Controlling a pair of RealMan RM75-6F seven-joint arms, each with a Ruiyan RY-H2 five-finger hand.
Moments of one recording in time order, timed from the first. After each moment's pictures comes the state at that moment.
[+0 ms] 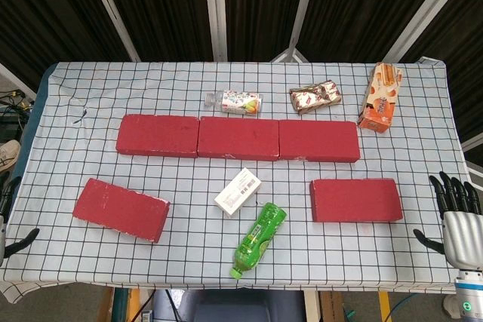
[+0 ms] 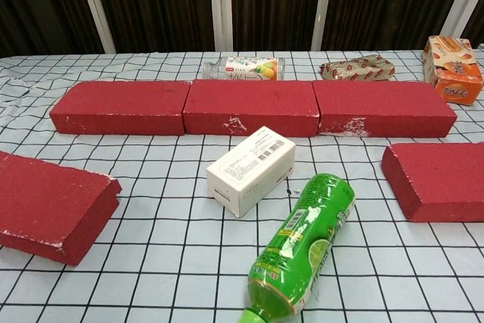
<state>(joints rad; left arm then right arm) 0.02 -1.14 -0.04 -1.70 1.53 1.66 0.23 0.04 -1.10 0.09 -1.69 -1.45 1.52 -0.15</state>
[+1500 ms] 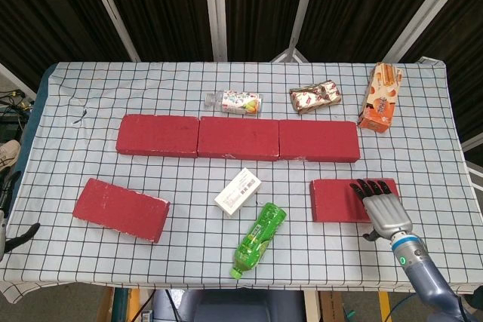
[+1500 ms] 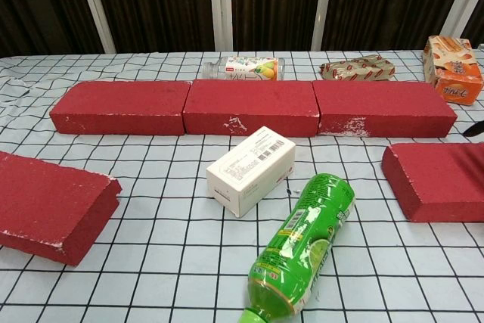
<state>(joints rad) 0.00 -1.15 -0.07 -1.66 1.52 1.65 0.20 0.45 -1.07 0.08 -1.88 -0.95 0.91 -0.60</state>
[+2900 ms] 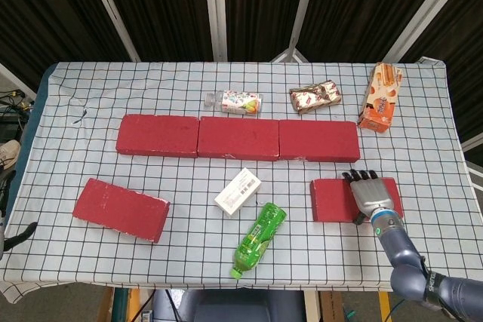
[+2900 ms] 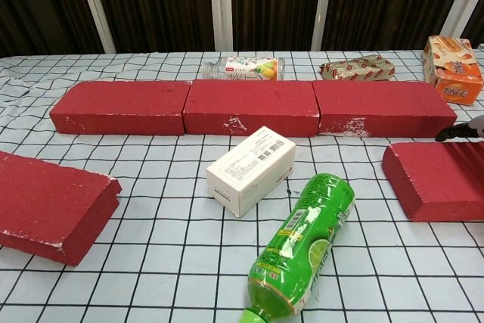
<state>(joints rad) 0.01 -1.18 -0.09 -1.67 1.49 1.65 0.25 0.74 -1.19 0.01 -1.74 -0.51 0.88 -0.75</state>
